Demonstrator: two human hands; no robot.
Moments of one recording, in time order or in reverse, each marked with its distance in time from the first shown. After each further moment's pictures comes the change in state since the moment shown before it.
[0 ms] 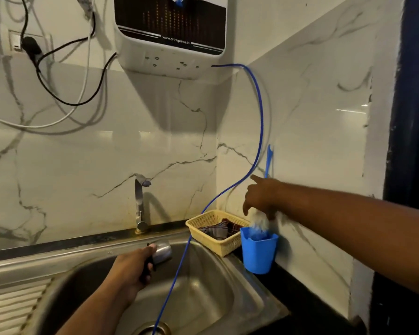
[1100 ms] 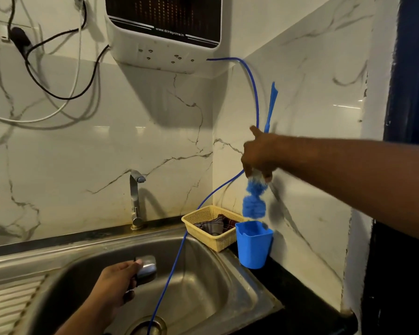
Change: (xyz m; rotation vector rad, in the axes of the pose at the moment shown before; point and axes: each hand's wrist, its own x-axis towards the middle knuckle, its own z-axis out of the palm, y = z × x) left_hand -0.011 -0.022 -0.024 0.252 0.047 0.003; right_hand -0.043 0.055 -0.070 -0.129 0.051 0.127
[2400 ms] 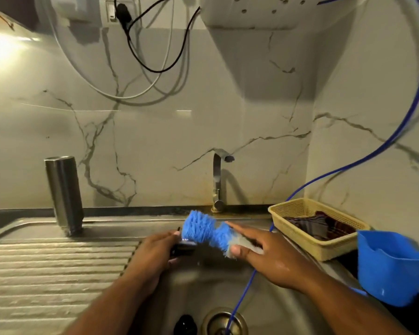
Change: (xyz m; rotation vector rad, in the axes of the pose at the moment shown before) left_hand 0.050 -0.004 -0.086 -0.063 0.158 0.166; right_hand 0.077 -0.283 -0.002 1.725 0.392 -0.261
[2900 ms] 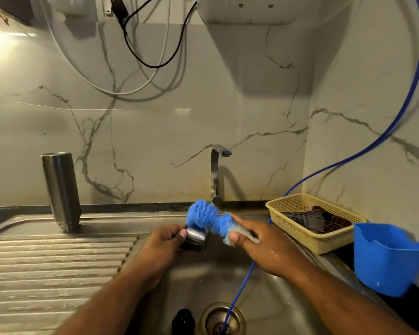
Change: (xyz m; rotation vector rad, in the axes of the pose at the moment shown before) left_hand -0.004 -0.003 0.008 0.116 -0.226 0.140; right_hand 0.009 0.014 0.015 -0.042 0.114 0.064
